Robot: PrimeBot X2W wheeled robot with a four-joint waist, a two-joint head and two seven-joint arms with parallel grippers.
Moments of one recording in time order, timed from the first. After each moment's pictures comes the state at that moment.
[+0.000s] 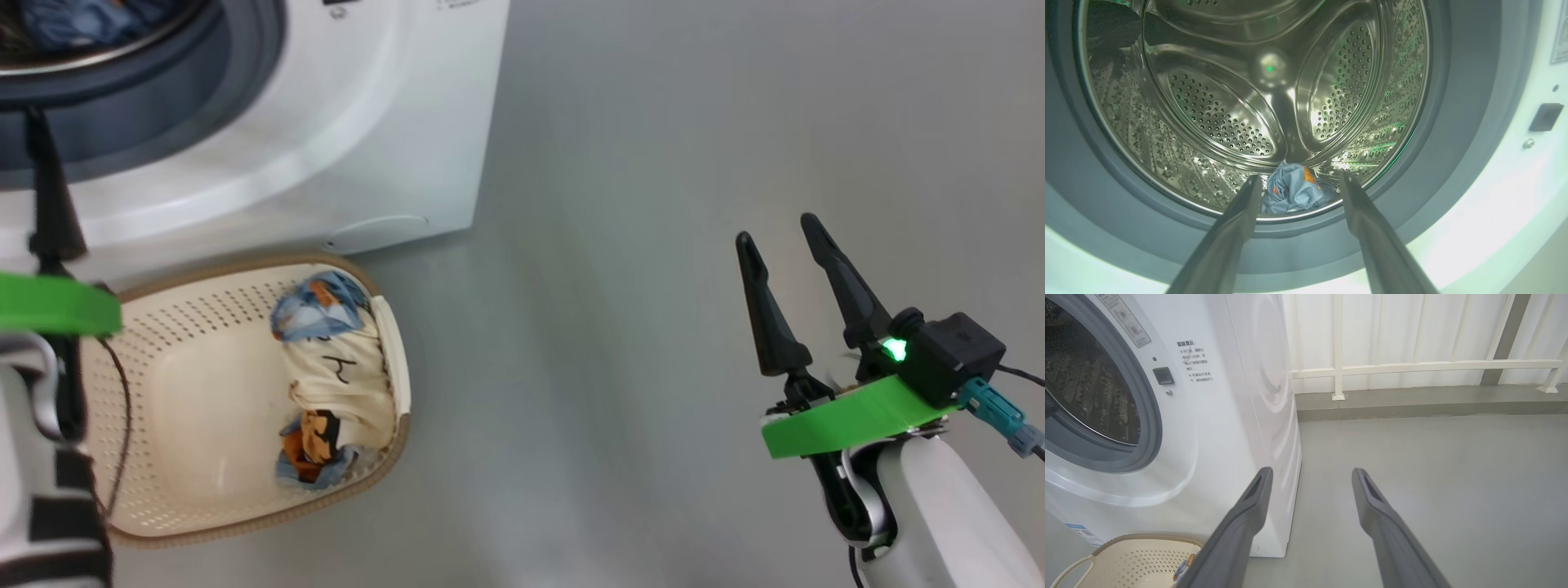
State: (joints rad) left arm -0.70 0.22 0.19 0.53 -0.10 -0.10 -0.26; right arm -0.31 -0.12 0.18 0.14 0.31 0.13 -0.25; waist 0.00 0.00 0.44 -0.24
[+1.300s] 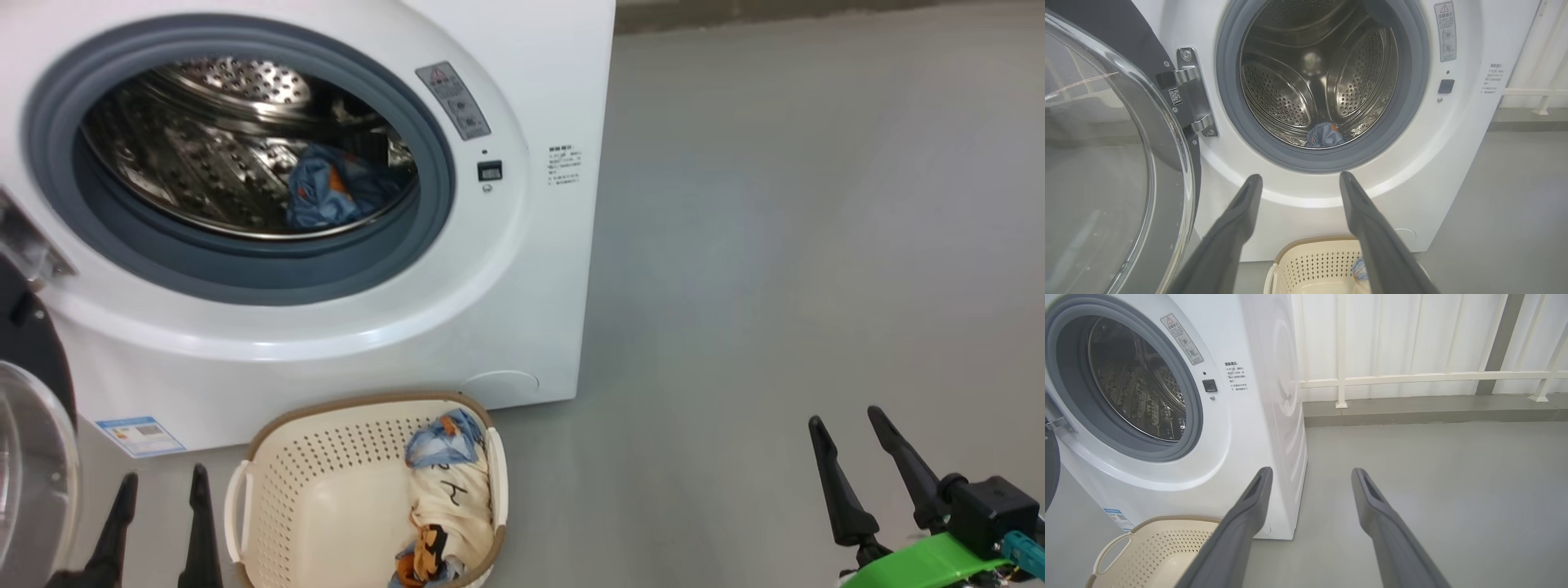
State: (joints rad) left arm -0.03 0.04 0.21 0.27 -0.07 -0.12 -0.26; right arm 0.03 -0.20 0.10 0.18 0.33 0.13 -0.25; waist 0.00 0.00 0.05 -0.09
